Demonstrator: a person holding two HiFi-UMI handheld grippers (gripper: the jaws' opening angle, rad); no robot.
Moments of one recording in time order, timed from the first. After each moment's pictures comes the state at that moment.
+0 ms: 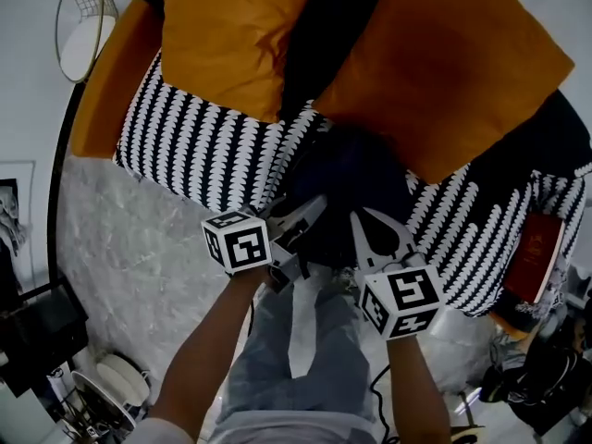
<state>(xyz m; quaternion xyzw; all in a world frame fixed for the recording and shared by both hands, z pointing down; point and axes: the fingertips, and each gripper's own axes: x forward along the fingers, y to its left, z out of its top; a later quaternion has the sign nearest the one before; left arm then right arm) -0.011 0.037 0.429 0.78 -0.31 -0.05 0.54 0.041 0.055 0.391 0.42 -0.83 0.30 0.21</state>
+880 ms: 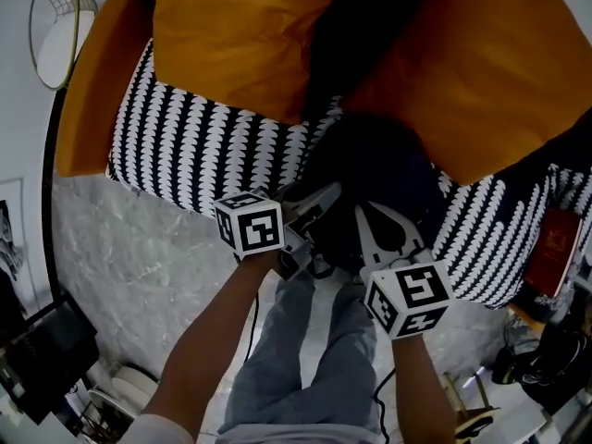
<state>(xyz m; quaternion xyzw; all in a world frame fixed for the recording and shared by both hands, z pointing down) -0.046 -0.010 0.471 0.78 -0.25 -0.04 0.57 -0.017 0.019 0.422 0.45 -0.80 0.33 0.23</state>
